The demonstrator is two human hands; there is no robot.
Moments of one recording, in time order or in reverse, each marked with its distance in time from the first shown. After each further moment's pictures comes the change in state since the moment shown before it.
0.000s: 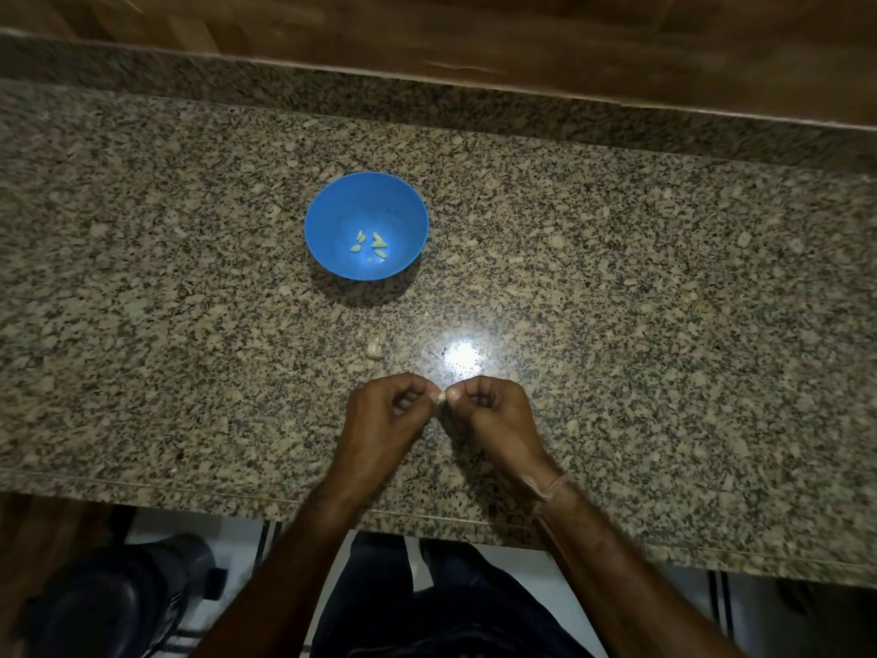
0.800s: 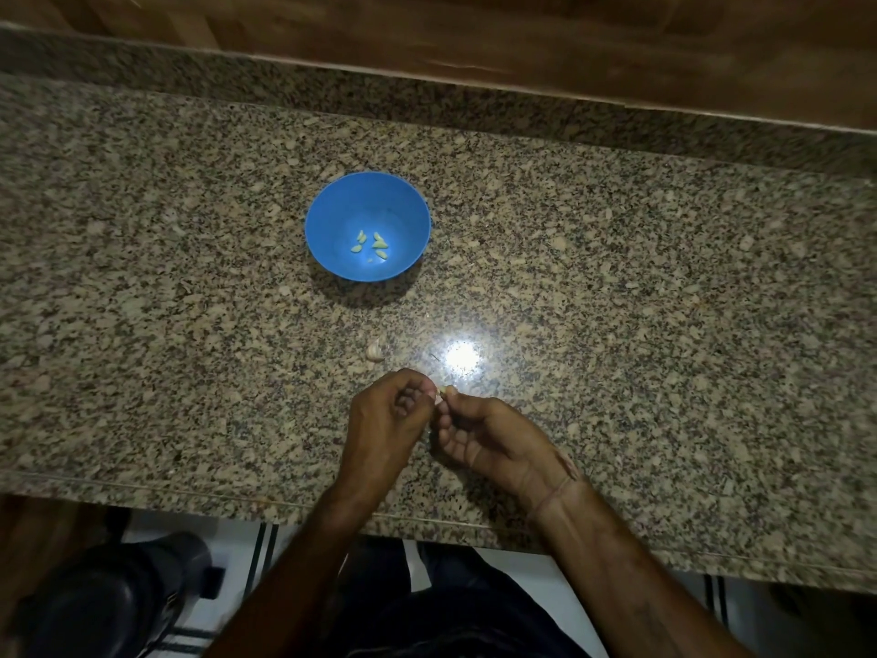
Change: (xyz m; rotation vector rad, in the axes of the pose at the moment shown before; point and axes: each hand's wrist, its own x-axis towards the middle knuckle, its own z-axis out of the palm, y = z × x) left_hand 0.005 -0.011 0.010 0.008 0.092 0.005; right_hand 0.006 -0.014 0.005 0.650 -0.167 0.654
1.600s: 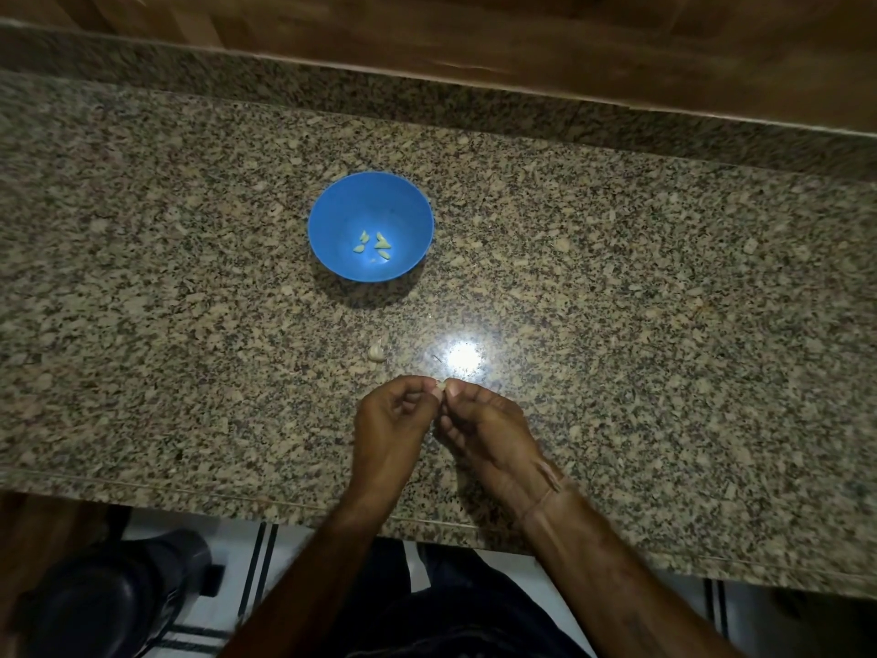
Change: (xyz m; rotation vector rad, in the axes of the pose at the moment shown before) left_hand -0.009 0.005 0.012 -0.312 0.084 -0.162; right_hand -0.002 0.013 0.009 -0.062 0.108 -0.279
